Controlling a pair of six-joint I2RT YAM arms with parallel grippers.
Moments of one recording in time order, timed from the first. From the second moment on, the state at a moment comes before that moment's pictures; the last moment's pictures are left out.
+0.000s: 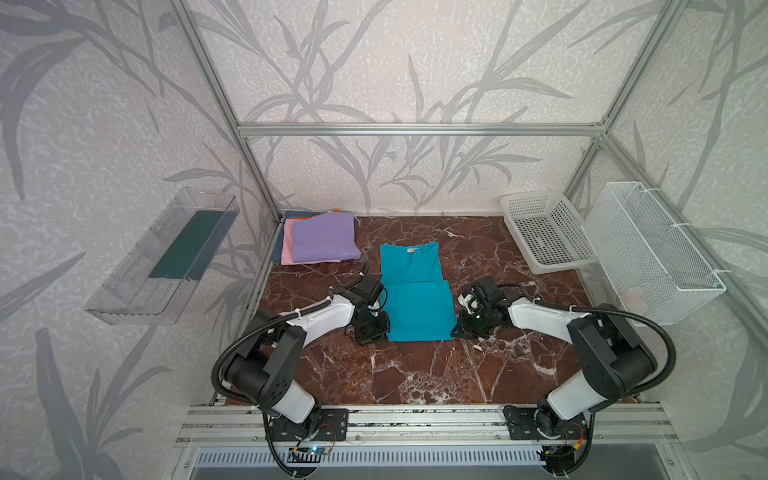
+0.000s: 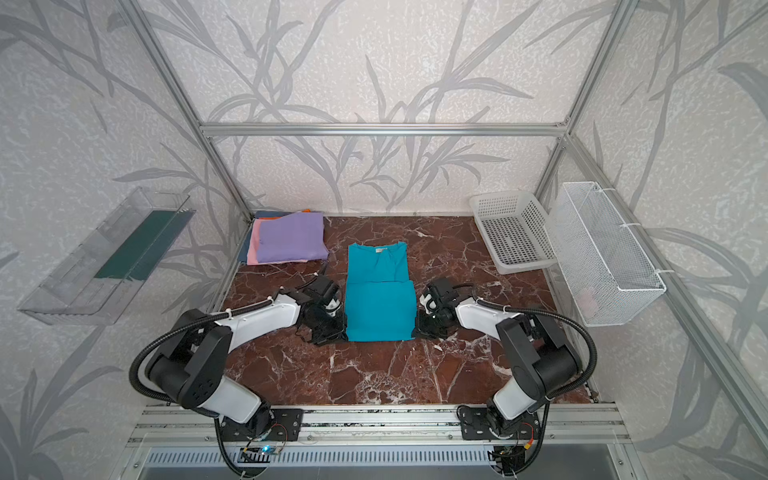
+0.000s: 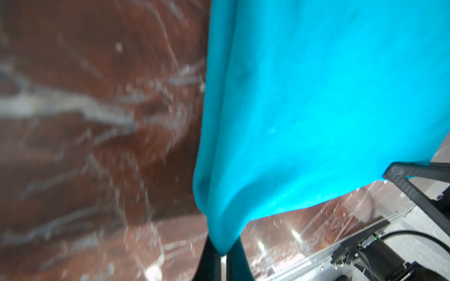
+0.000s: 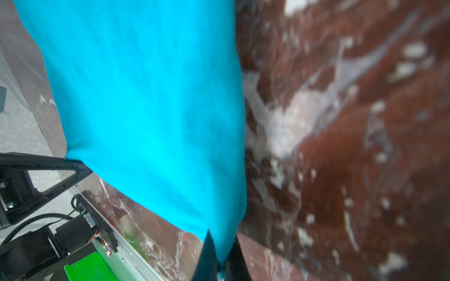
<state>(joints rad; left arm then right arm) -0.49 1.52 0.81 -0.66 0.37 -0.73 0.47 1.54 0.71 -0.40 -0.52 0.61</state>
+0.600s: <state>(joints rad) -0.51 1.30 1.16 -0.93 0.41 -0.76 0.51 1.22 0.93 -0.78 -0.58 0.73</state>
